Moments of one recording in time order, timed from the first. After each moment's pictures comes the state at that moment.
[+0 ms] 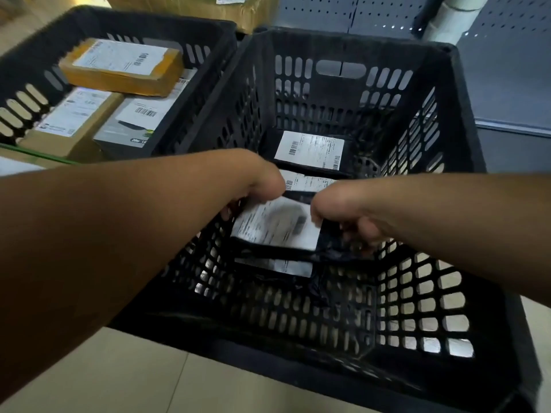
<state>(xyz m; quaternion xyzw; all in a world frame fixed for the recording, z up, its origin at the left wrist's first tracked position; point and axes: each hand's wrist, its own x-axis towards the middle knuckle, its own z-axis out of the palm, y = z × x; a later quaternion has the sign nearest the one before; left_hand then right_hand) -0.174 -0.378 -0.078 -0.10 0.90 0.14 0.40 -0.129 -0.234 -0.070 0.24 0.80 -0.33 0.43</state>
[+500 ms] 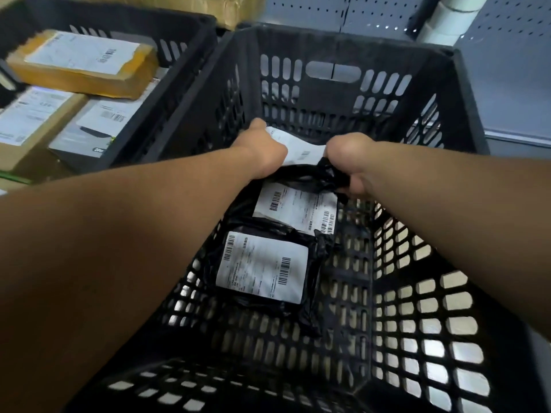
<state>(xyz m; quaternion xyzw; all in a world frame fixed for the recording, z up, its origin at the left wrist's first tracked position) -0.252 -0.364 -0.104 -0.10 0.92 0.36 0.14 -0.240 -0.210 -0.091 0.30 0.77 -0.53 0.19</state>
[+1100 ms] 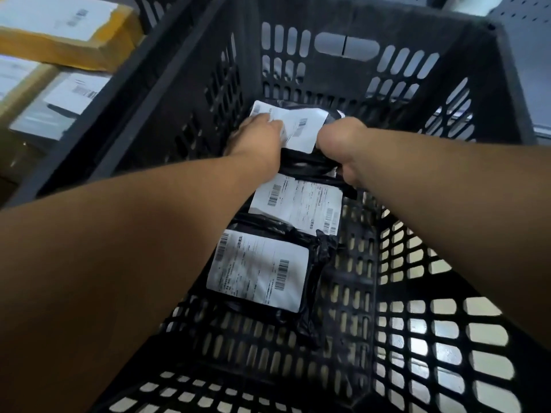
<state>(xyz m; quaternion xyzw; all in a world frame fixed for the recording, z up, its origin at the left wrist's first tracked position) -0.279 -0.362 -0.164 0.05 0.99 0.11 0.05 -0.267 -0.222 -0.116 0.25 0.82 -0.48 0.19</state>
